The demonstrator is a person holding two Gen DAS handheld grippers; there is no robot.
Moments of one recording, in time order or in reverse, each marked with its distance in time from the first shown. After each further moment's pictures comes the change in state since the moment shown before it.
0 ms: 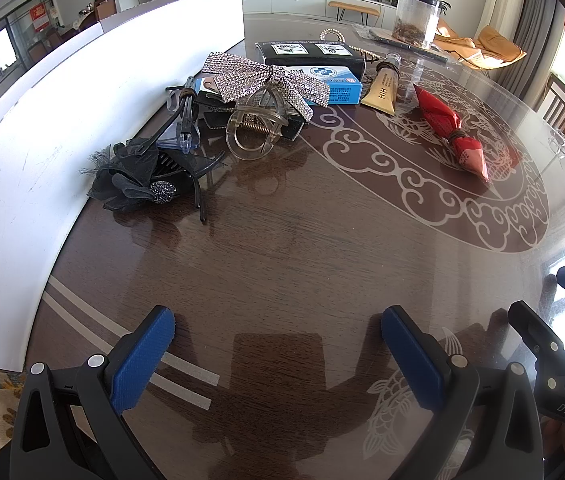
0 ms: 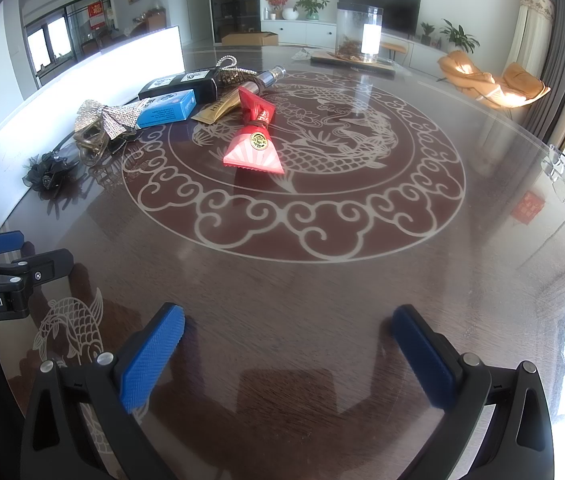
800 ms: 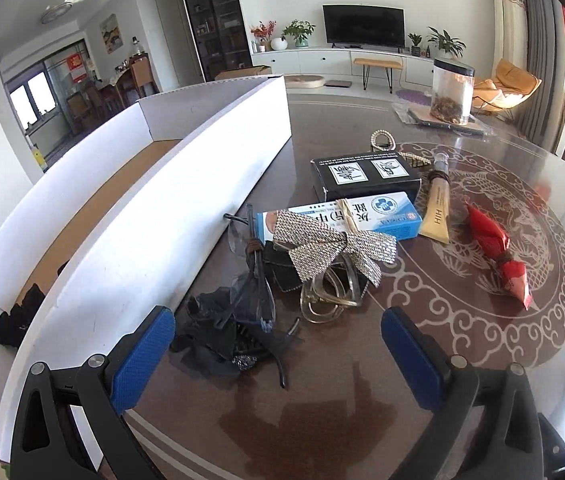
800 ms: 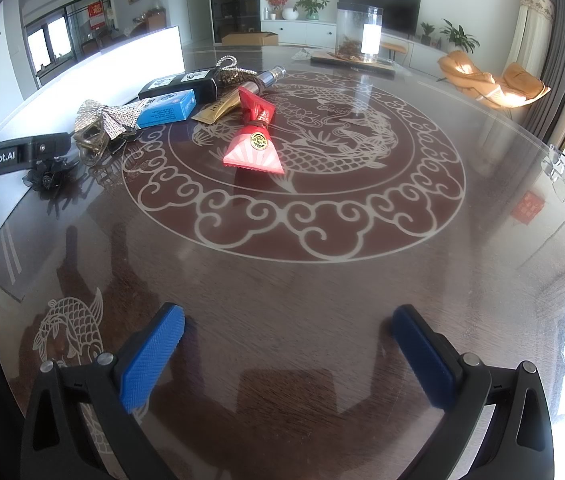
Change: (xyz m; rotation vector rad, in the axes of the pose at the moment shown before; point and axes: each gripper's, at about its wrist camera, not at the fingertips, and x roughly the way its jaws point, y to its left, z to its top) left arm -0.014 0.030 0.083 0.003 -0.238 0.163; right arm 0.000 0.000 0.000 0.000 0.000 0.000
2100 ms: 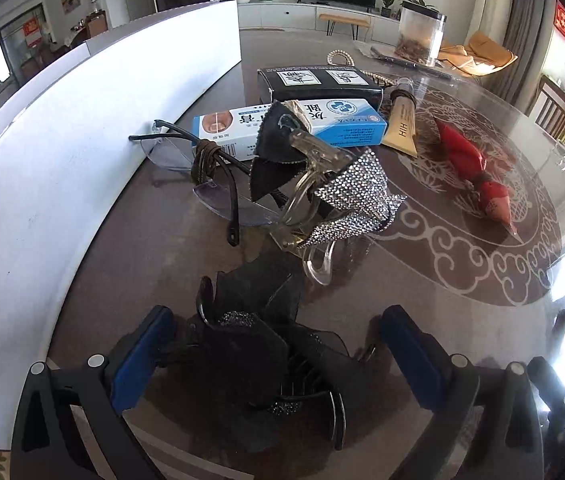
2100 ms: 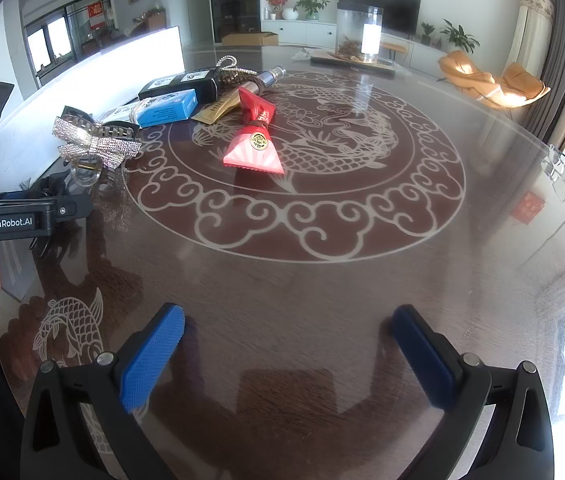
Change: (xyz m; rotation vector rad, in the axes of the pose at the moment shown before) left arm 0.031 -0.026 -0.038 0.037 0.173 -0.187; right arm 0.000 0.000 0.000 0.000 0.000 0.000
